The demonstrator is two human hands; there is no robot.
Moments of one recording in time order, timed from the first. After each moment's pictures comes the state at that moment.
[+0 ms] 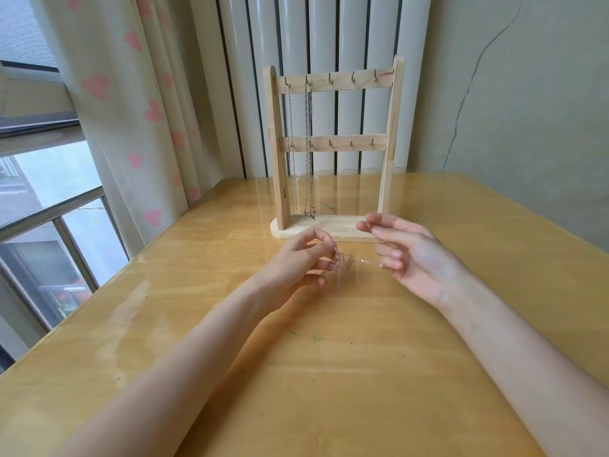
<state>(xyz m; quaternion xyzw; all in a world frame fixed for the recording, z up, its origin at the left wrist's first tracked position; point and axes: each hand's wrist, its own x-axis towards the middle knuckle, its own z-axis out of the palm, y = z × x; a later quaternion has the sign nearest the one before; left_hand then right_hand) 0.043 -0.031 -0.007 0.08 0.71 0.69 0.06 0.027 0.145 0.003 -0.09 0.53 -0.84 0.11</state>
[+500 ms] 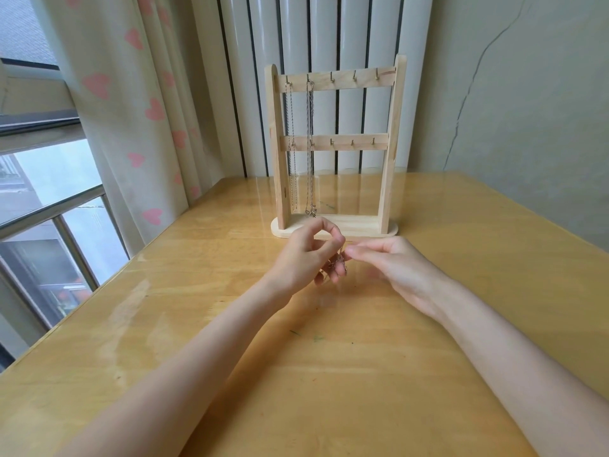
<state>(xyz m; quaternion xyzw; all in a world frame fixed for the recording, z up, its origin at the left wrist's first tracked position) 0.048 -0.024 -0.003 0.15 0.79 0.60 -0.04 0.035 0.133 -0.008 -0.21 0.78 -0.59 0.09</state>
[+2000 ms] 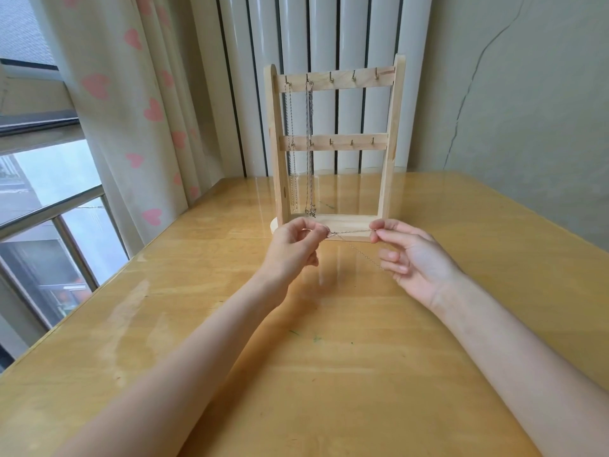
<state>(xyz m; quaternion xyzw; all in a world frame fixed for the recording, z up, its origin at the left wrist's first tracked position) 0.032 -0.031 -0.009 0.06 0.73 0.67 -0.11 0.025 0.142 -0.003 -0.04 0.53 -0.84 0.08</state>
